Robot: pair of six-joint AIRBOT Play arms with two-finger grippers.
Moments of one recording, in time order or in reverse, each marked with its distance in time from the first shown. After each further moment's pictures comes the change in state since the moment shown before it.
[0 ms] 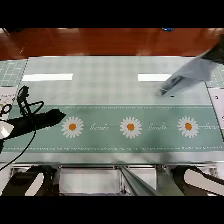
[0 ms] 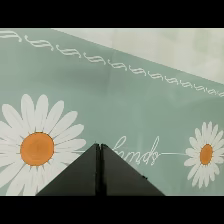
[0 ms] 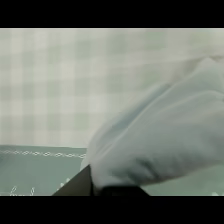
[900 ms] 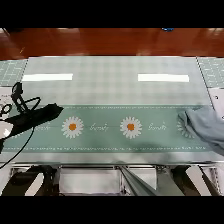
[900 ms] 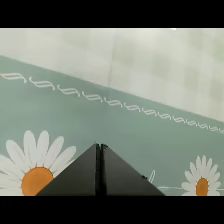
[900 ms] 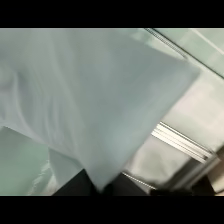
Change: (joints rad) left arm 0.000 -0.006 0.000 -0.008 0.138 0.002; right arm -0.671 0.413 -0.682 -0.566 0.108 0.083
